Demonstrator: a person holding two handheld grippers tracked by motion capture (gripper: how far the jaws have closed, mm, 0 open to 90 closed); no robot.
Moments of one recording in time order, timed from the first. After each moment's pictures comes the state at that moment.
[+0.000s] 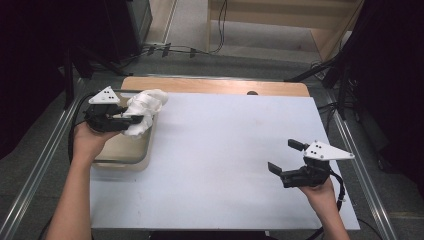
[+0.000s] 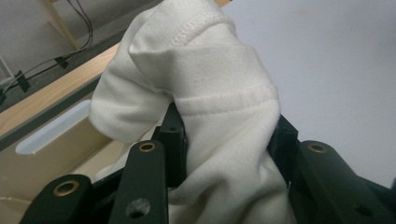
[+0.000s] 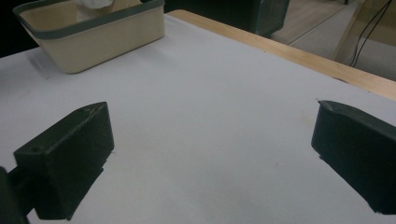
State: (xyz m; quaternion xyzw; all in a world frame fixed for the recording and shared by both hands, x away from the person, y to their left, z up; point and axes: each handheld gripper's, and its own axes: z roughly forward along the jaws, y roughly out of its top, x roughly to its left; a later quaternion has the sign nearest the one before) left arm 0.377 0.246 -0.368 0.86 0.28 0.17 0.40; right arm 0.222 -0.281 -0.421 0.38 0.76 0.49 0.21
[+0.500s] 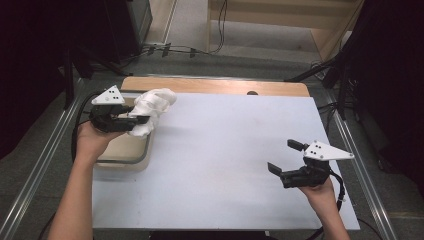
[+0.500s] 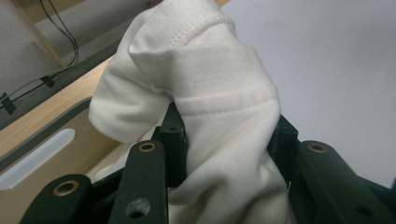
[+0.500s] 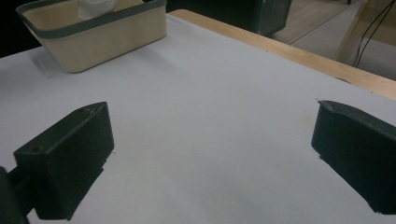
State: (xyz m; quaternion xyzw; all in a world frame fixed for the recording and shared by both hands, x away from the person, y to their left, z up) left arm 0.372 0.231 -0.359 0.86 0.24 0.16 0.41; right arm 0.222 -0.280 -0.422 0.37 0.76 0.49 0.20
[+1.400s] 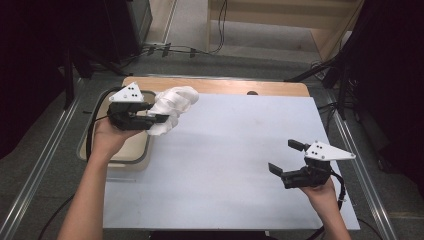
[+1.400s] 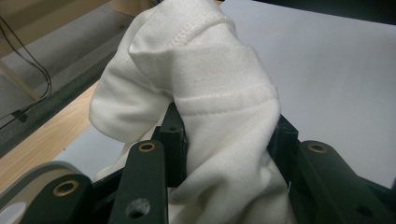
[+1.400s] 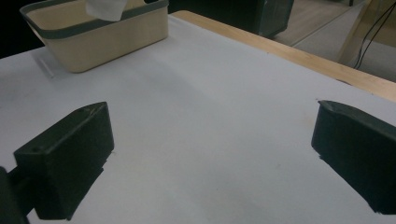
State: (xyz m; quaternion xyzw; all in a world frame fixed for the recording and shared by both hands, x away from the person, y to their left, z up) left arm 0.364 0.181 -0.339 0.87 0.18 0.14 0.44; right arm 0.221 -0.283 -0.421 0.37 0.76 0.50 0.20
